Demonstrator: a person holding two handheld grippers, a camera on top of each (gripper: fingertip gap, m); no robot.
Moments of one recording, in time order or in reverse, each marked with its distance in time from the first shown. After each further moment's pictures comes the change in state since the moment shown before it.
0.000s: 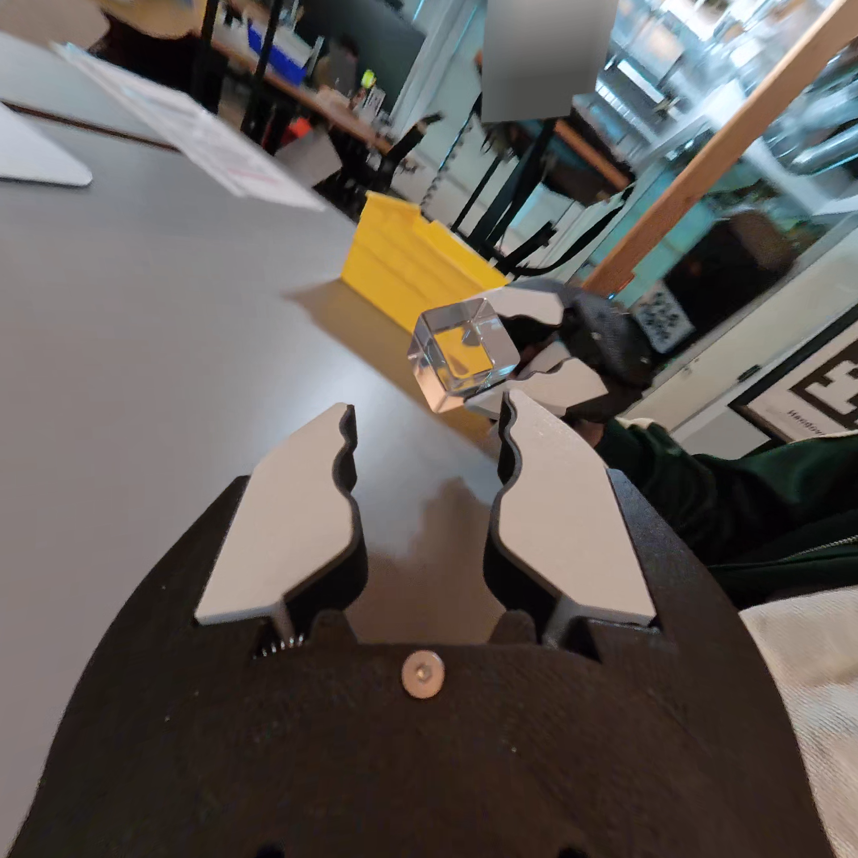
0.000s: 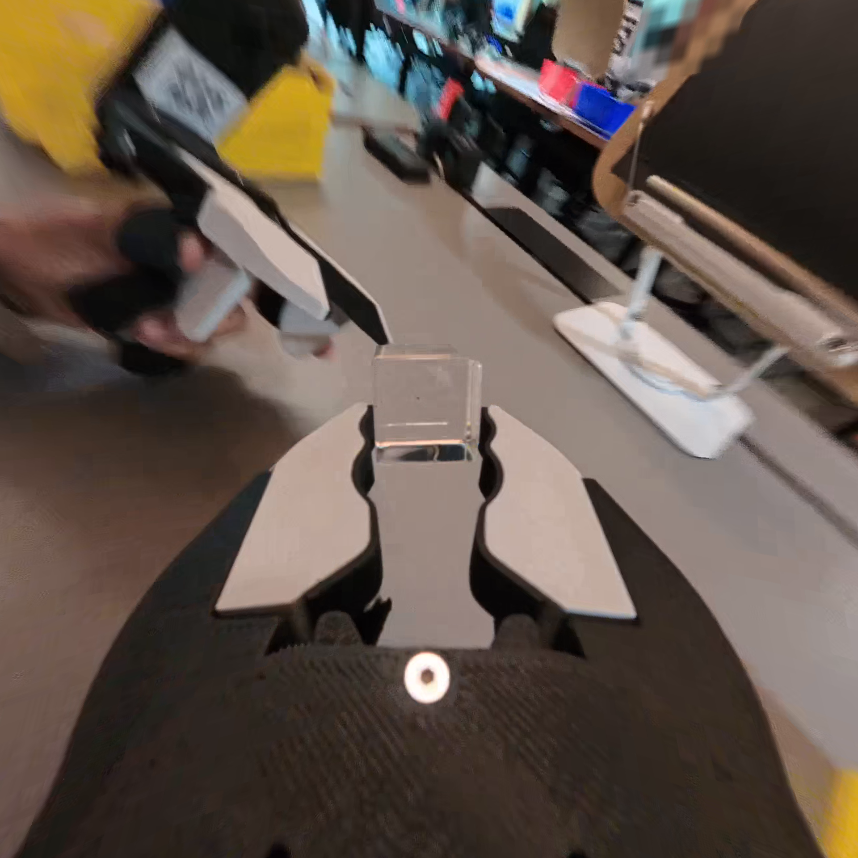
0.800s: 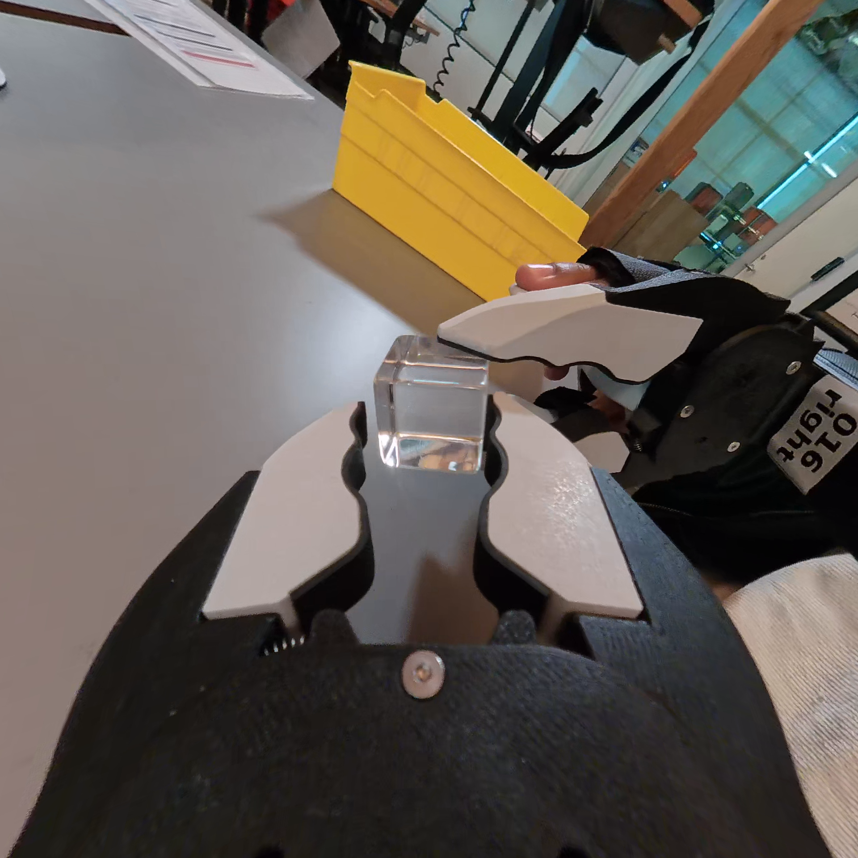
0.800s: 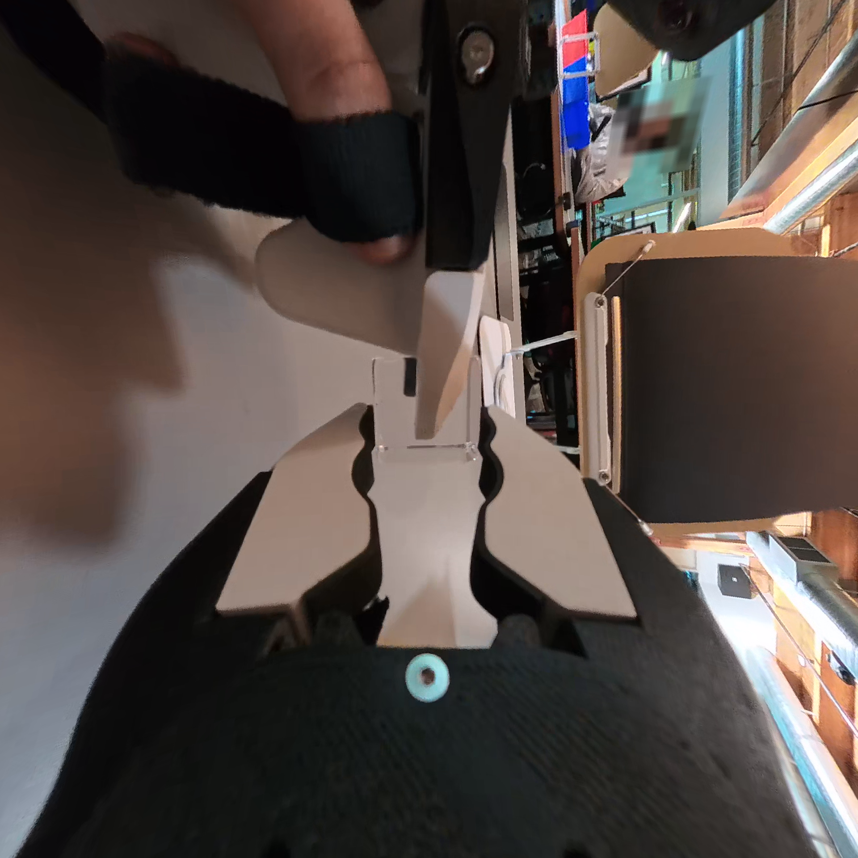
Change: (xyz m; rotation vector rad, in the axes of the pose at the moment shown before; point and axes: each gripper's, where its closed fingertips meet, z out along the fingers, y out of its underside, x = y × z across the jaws) left arm 0.003 0.036 0.019 -0.198 -0.040 0.086; right arm -0.033 0.015 0.017 -0.311 0.223 -0.869
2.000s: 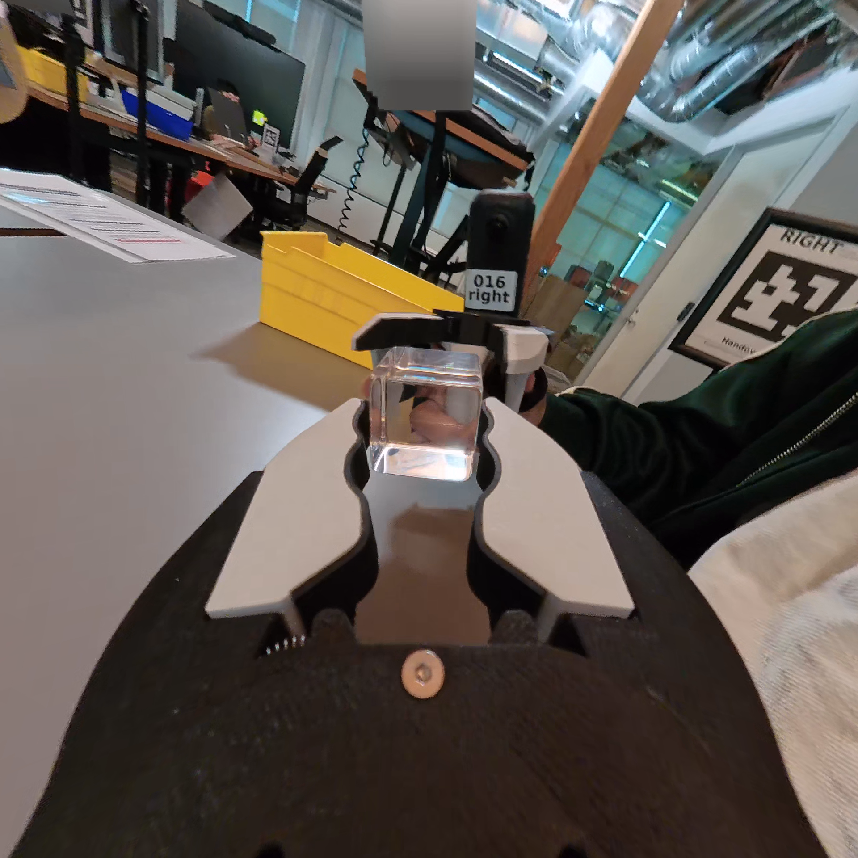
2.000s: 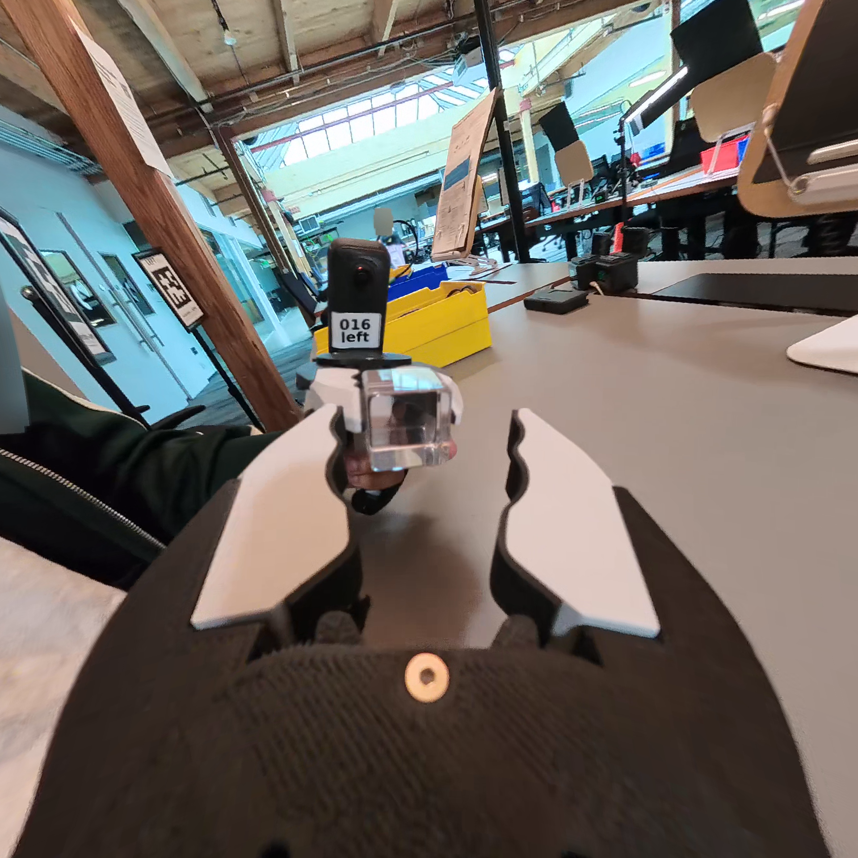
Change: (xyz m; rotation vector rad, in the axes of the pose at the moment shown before) left arm 0.035 -0.036 -0.024 0.235 0.215 0.120; right arm 0.053 -0.008 -0.036 0.805 -0.539 1.383
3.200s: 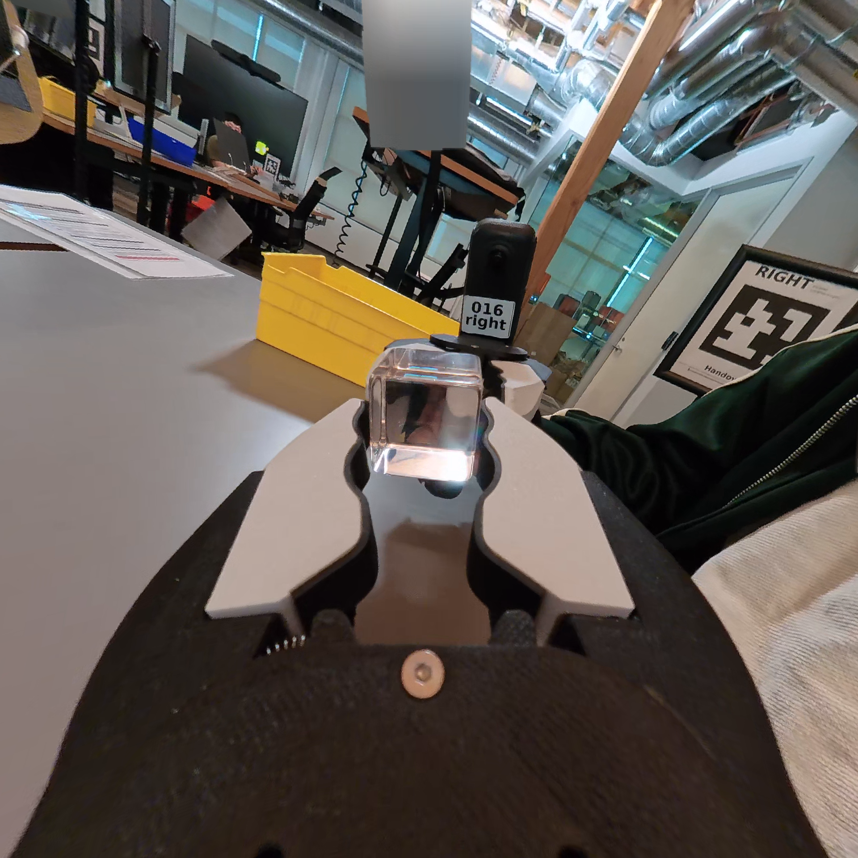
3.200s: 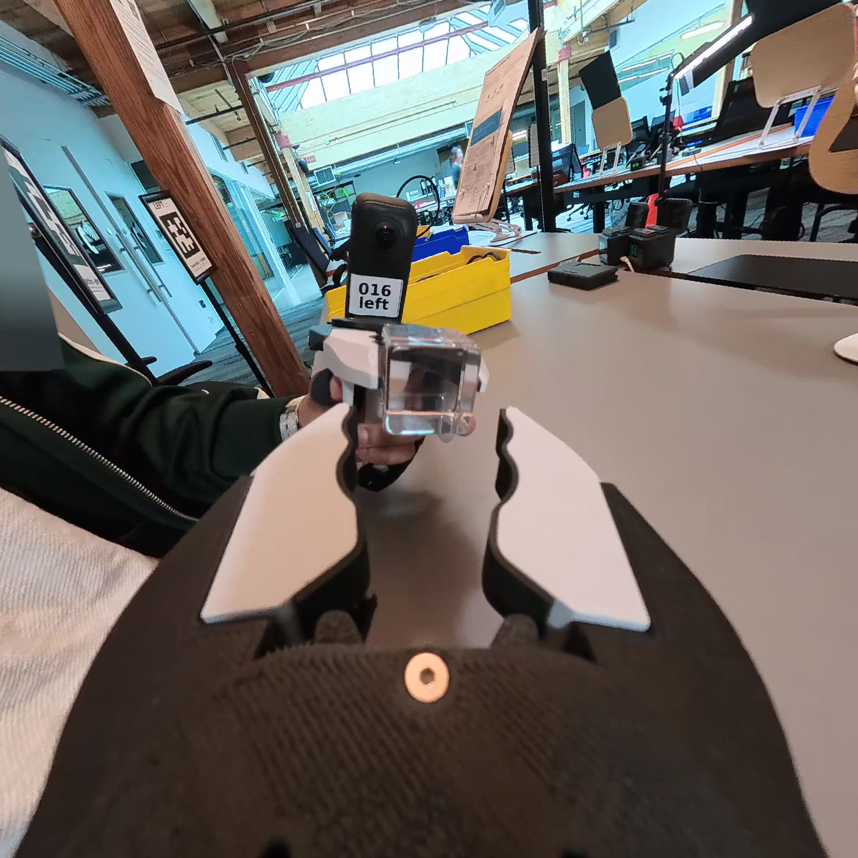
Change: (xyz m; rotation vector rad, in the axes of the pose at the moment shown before) left arm 0.000 -0.007 -0.001 0.062 0.011 -0.029; right arm -0.010 0.015 0.007 -0.081 -0.050 -0.048
